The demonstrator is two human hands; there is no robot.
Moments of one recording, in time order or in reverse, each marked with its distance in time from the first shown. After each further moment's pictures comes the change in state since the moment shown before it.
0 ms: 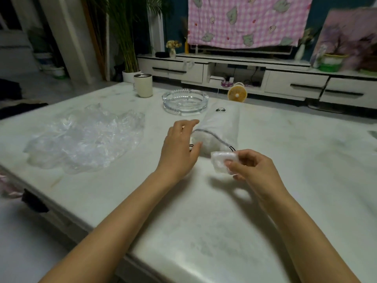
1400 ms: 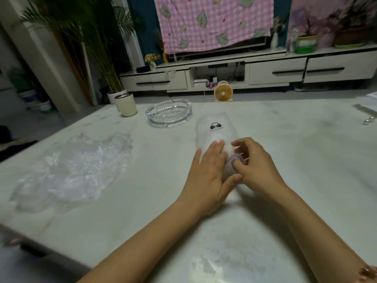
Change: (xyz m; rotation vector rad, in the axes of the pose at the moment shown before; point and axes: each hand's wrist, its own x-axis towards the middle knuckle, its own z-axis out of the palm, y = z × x) left_hand -0.021 0.034 0.048 0.152 -0.315 0.408; right_hand 0.024 0.009 -0.020 -0.440 0.130 -0.203
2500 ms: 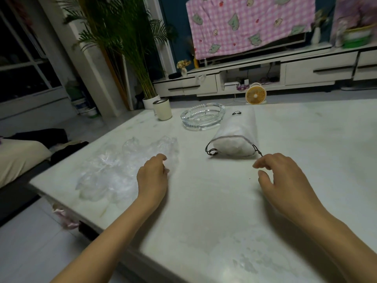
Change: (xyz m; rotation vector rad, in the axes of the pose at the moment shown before) left_hand -0.069 -0.121 -0.087 0.260 0.207 -0.697; right_hand -0.031 -0.026 0.015 -0.302 -0.057 -0.192
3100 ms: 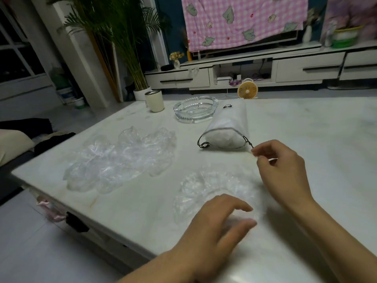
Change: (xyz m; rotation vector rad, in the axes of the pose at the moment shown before) left_hand -0.122 0.093 -0.032 -0.713 -0.458 0.506; right_hand -0.001 -0.013 -0.006 0.364 0.246 0.139
